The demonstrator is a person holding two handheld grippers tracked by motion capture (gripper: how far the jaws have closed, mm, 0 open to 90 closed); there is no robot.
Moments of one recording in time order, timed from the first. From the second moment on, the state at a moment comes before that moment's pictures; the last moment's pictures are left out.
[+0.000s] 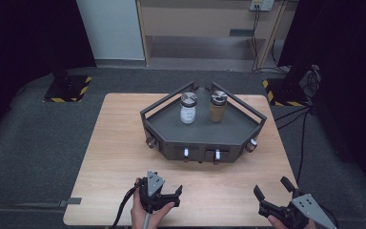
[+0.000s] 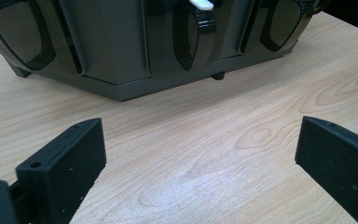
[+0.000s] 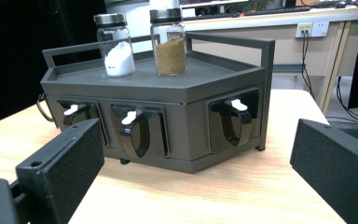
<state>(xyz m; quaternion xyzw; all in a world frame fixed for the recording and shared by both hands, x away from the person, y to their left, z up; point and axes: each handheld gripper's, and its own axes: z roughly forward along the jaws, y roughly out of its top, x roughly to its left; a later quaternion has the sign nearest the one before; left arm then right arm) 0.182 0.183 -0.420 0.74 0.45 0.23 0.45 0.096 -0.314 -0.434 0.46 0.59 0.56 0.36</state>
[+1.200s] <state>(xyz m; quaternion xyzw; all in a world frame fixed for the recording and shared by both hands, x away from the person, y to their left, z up) 0.184 0.183 -0.422 0.74 0.45 0.22 0.45 0.106 -0.306 -0.446 0.49 0.62 0.50 0.34</state>
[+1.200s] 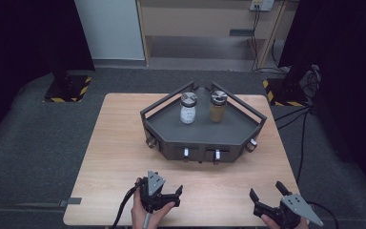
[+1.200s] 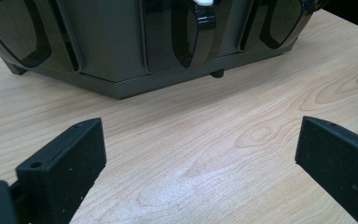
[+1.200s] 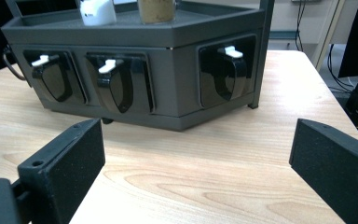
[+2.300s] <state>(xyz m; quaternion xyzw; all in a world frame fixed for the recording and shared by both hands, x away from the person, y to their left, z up) 0.187 0.185 -0.422 0.74 0.46 0.21 0.44 0.110 -0.303 -0.447 0.52 0.63 0.45 0.34</state>
